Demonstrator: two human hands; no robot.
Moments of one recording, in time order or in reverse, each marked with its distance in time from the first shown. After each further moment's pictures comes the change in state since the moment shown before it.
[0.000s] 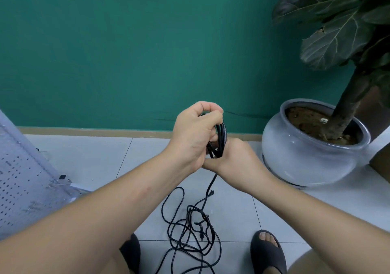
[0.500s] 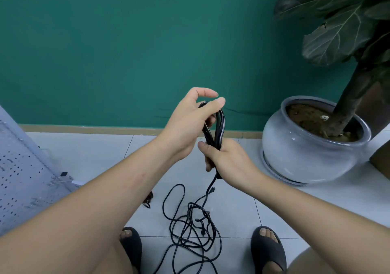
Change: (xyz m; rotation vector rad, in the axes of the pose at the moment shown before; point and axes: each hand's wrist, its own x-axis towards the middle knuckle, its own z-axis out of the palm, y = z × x) left_hand 0.020 0.007 -0.023 0.226 -0.150 0.085; right_hand 0.001 0.000 0.016 0.215 -0.029 0.124
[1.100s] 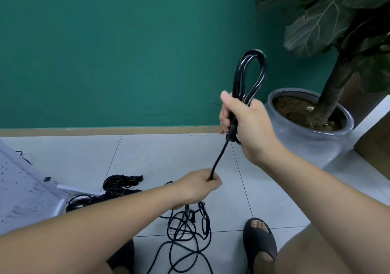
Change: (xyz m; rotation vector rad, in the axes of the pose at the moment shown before) left_hand -0.038 -0.143 0.026 0.651 -0.448 -0.414; right_hand 0.009 -0.010 -0.065 0.512 0.282 -0.152
